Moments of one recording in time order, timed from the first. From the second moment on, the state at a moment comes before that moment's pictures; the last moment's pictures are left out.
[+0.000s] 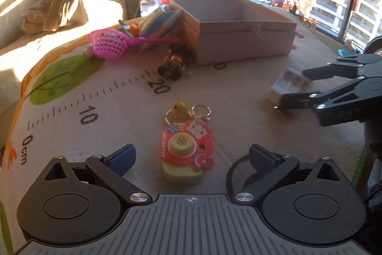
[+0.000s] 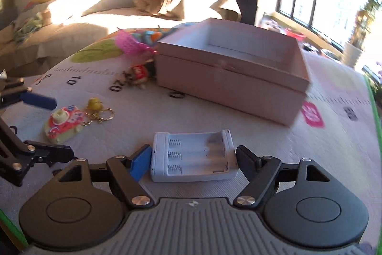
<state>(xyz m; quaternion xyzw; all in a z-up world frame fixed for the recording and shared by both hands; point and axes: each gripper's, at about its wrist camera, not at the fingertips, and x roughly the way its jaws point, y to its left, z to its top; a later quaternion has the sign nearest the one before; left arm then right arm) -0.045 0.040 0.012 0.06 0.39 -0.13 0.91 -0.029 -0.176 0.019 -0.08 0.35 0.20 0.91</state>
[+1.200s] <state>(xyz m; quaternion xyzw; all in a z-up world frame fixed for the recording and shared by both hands) 0.086 0.010 0.110 0.02 0.21 -0.17 0.96 0.087 -0.208 0.107 -0.06 0.24 0.16 0.96</state>
